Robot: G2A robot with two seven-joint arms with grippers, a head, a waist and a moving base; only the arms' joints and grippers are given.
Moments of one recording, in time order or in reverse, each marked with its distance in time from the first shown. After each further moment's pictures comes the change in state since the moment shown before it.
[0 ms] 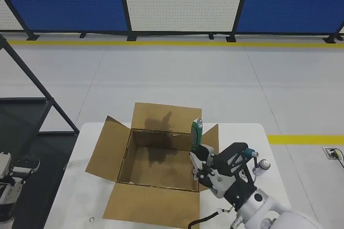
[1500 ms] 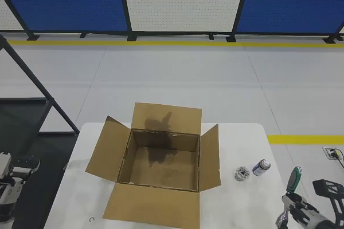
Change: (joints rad) left arm 0.000 0.000 0.000 0.000 0.000 0.000 0.000; right arm -0.376 0.073 0.742 0.000 0.322 0.186 0.310
